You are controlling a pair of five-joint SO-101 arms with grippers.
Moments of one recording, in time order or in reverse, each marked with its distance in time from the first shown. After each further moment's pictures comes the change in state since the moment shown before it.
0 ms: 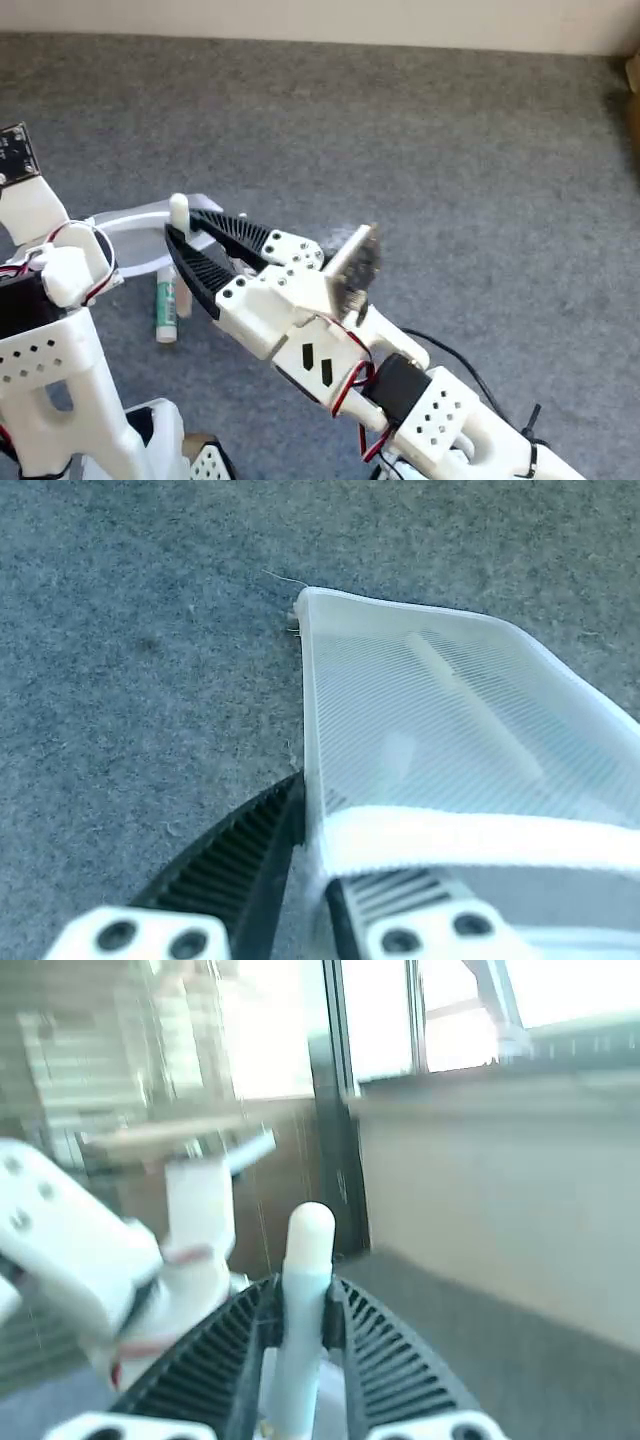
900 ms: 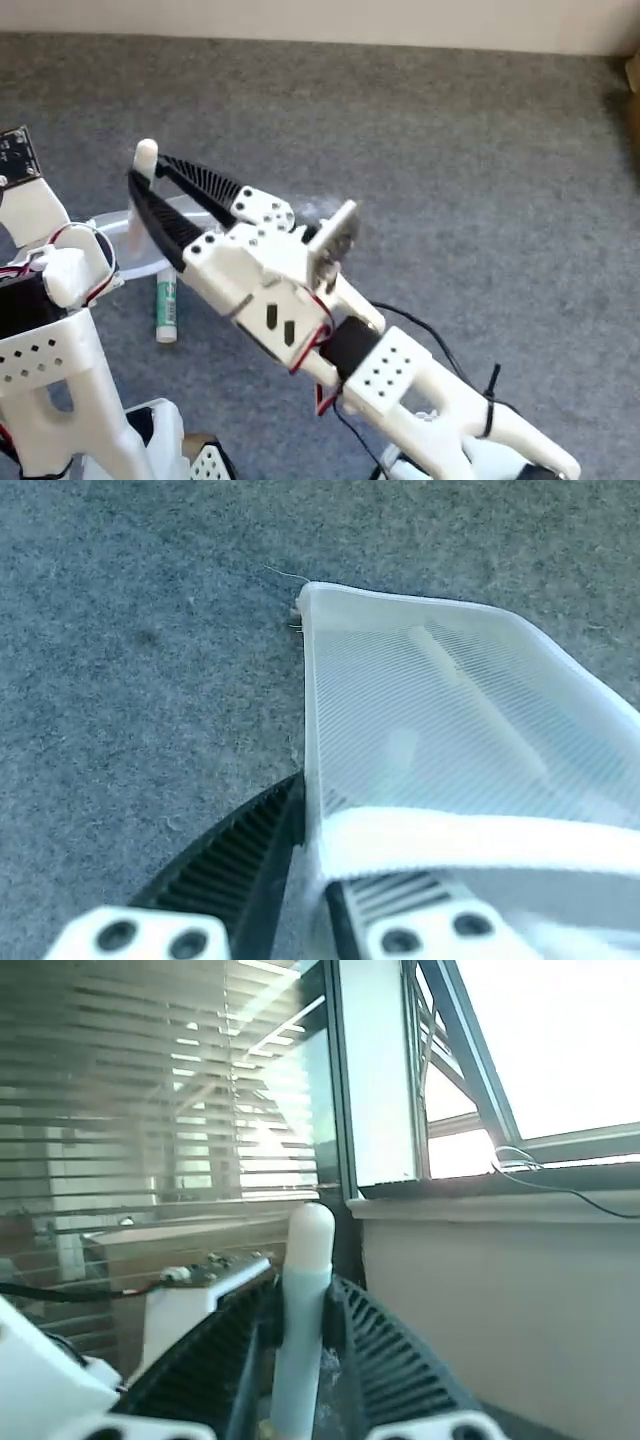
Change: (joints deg) left arm 0.0 -0.1 1.1 -0.1 0.0; right arm 2.0 20.4 -6.9 -21.2 0.0
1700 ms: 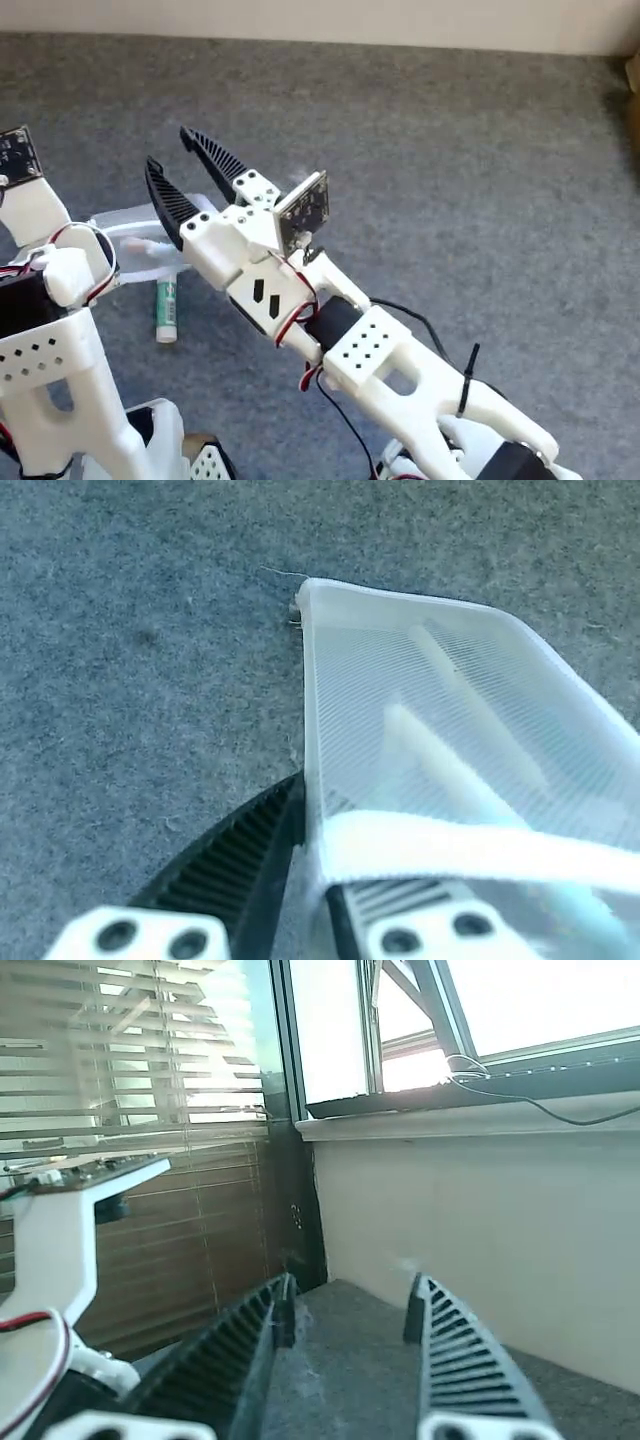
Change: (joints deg) left arm 0.1 0.0 0.1 -0.1 0.0; right arm 2.9 8.7 -1.5 0.3 0.0
